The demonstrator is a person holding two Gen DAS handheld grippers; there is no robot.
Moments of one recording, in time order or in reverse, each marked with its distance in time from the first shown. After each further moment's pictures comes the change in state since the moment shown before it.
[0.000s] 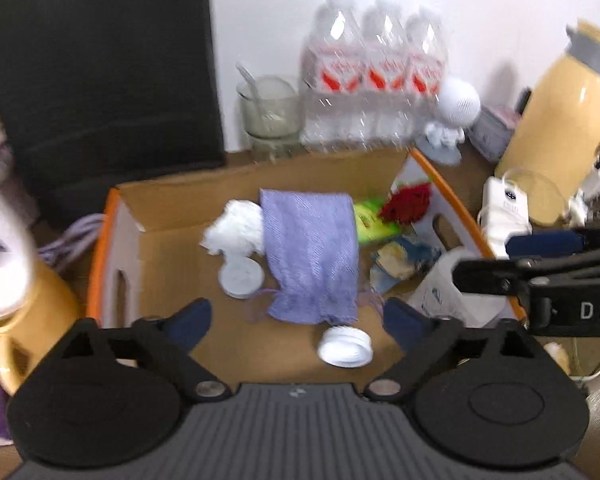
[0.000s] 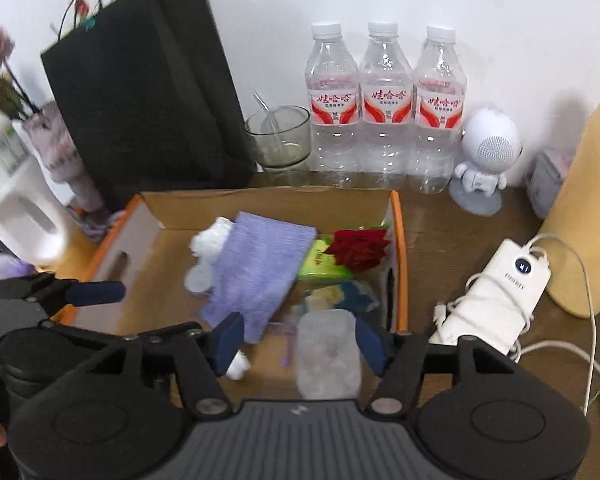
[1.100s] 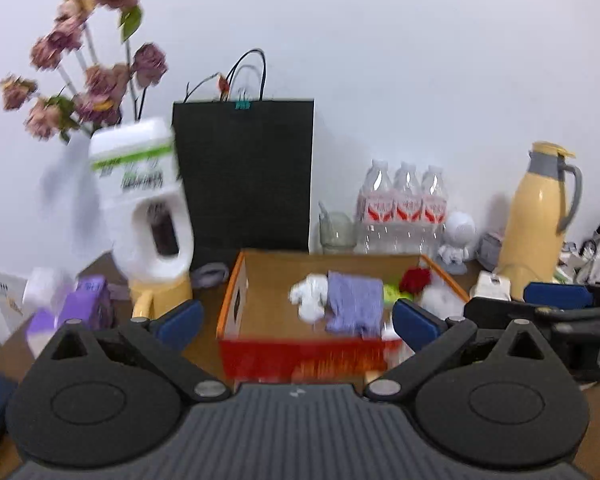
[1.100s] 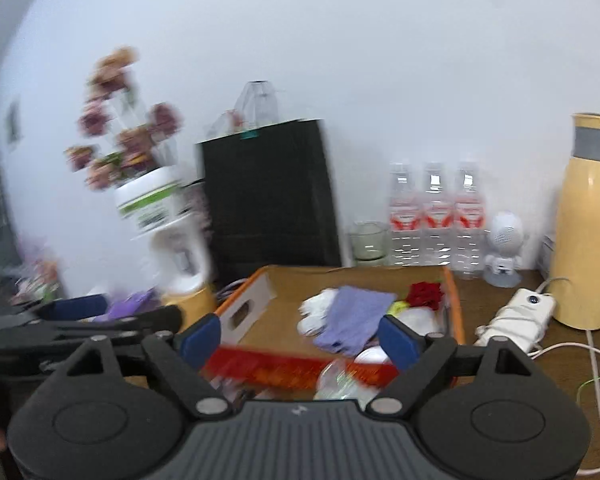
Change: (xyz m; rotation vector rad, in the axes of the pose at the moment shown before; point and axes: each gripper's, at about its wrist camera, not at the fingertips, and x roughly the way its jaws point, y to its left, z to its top) left arm -0.155 -0.004 -0.188 -0.100 -0.543 0.160; right arm -0.120 0.063 -0.176 -0.144 -0.526 0.157
